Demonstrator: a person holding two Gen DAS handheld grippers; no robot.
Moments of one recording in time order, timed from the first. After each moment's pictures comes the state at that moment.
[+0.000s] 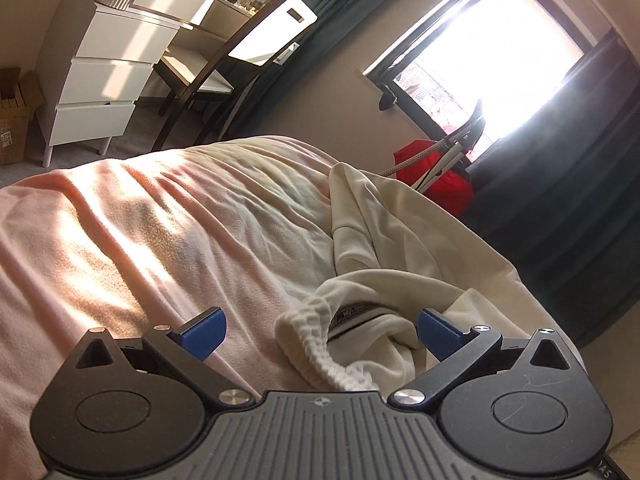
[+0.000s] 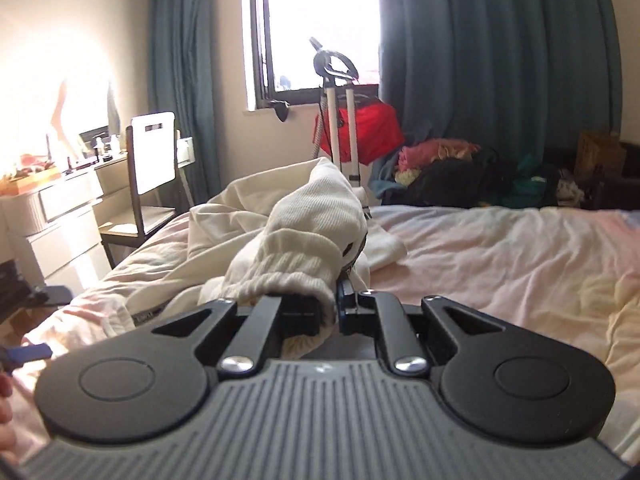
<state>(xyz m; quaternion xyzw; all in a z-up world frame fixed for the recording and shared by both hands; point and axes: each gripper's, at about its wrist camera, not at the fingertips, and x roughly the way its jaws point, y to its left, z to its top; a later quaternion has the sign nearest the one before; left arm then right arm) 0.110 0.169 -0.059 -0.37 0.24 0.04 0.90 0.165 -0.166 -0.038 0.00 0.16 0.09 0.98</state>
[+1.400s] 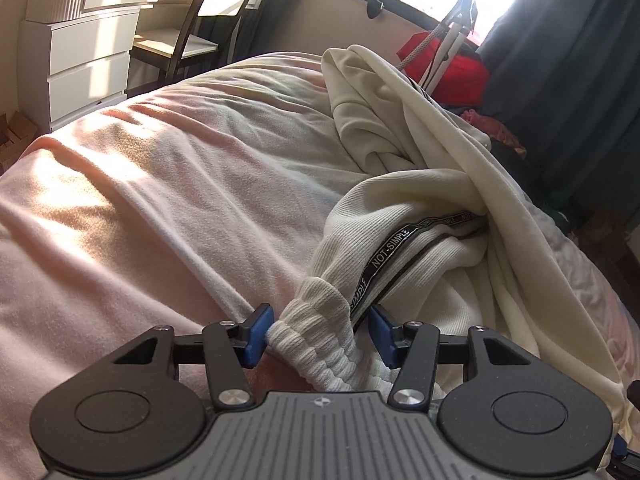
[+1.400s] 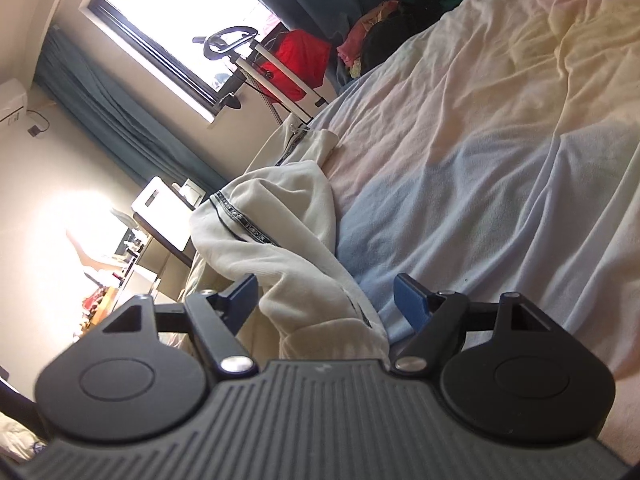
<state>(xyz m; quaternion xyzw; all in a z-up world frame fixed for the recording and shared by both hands) 0.122 0.085 -0.094 -0.21 0.37 0.05 0.90 0.141 -0.308 -0.130 0.38 0.28 0.11 0.88</state>
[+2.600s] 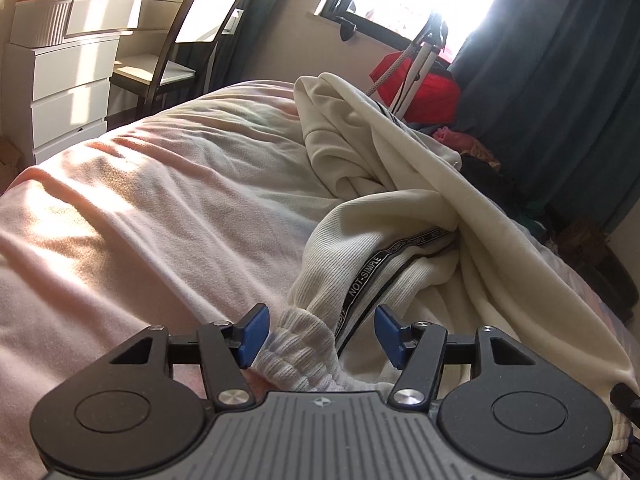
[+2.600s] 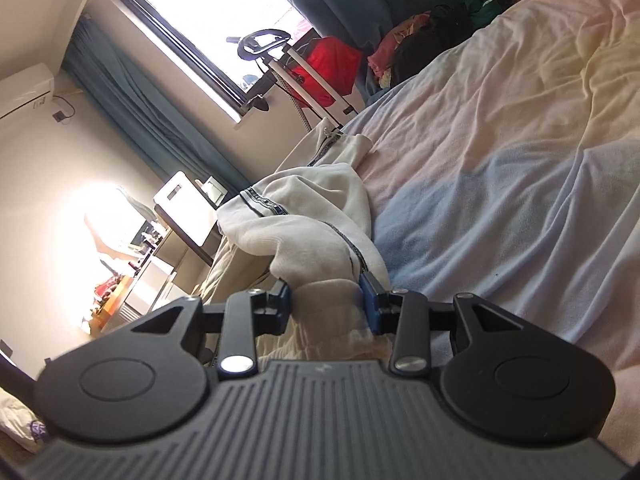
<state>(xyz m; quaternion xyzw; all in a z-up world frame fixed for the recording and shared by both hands) 0.113 0.085 -0.084 -0.21 0.33 0.03 0.92 0.119 -0.294 -0.113 0.35 0.25 0.12 0.89</state>
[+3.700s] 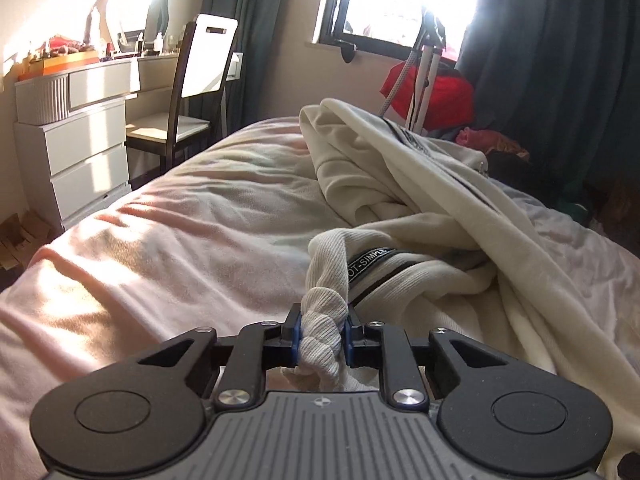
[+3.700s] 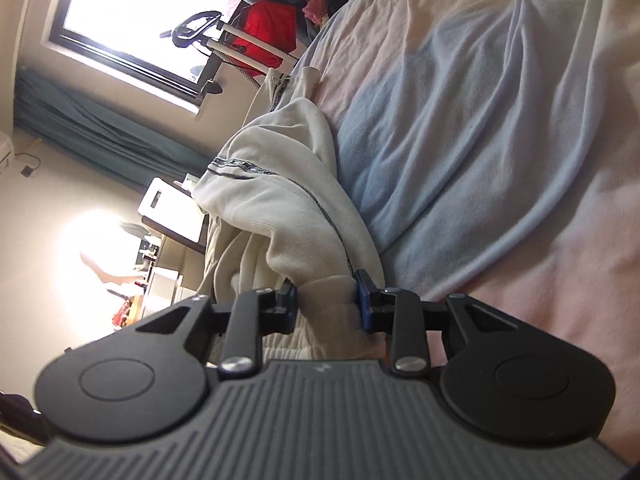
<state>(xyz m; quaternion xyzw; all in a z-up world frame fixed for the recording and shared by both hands) 0.149 0.071 -0.067 -0.10 0.28 0.08 0.95 0.100 -0.257 -0.156 0.48 0.32 0.11 0.81</state>
